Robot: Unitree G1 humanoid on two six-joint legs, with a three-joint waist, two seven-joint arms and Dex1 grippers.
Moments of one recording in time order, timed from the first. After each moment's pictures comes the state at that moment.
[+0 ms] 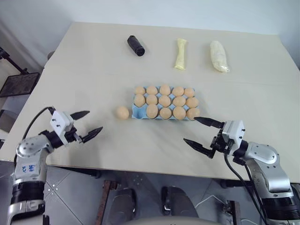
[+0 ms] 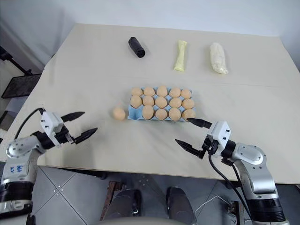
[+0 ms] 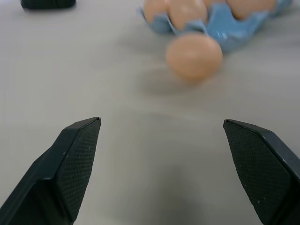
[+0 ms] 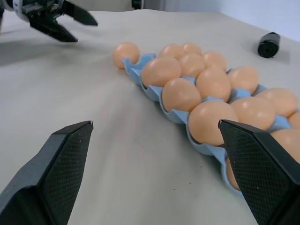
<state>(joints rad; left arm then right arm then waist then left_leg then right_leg) -0.16 0.64 0.27 0.22 -0.31 -0.06 -0.95 -0.04 -0.58 -0.09 -0.18 0.43 0.00 1.00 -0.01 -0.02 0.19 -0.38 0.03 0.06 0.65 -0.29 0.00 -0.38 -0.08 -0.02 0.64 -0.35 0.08</state>
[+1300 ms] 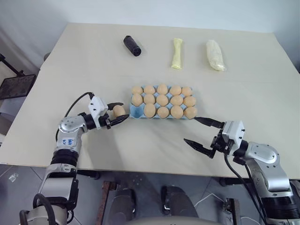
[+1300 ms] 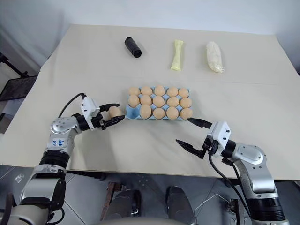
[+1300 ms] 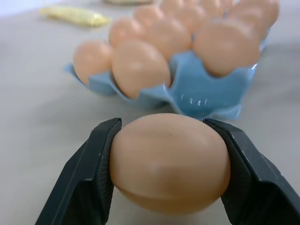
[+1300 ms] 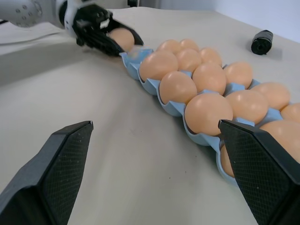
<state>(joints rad) -0.60 0.50 0.06 0.64 -0.23 -0.26 -1.05 -0.03 -0.58 -0.09 -0.18 0.42 -0.02 0.99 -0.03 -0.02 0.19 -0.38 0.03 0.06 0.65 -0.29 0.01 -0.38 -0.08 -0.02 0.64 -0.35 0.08</state>
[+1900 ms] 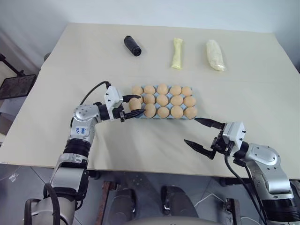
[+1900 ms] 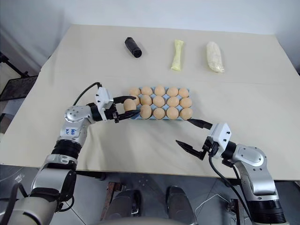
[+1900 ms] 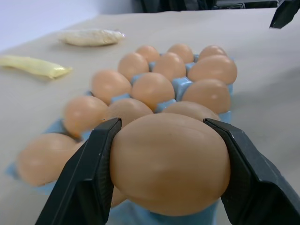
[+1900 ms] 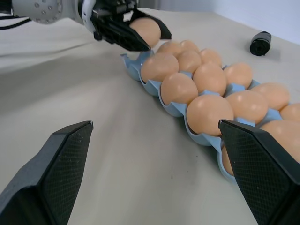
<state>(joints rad) -0.76 0.37 -0.01 0.73 -0.21 -0.25 -1.08 -0.02 -0.58 -0.09 -0.19 0.42 -0.03 0.98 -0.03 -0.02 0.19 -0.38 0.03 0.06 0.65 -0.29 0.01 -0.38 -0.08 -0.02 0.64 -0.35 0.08</state>
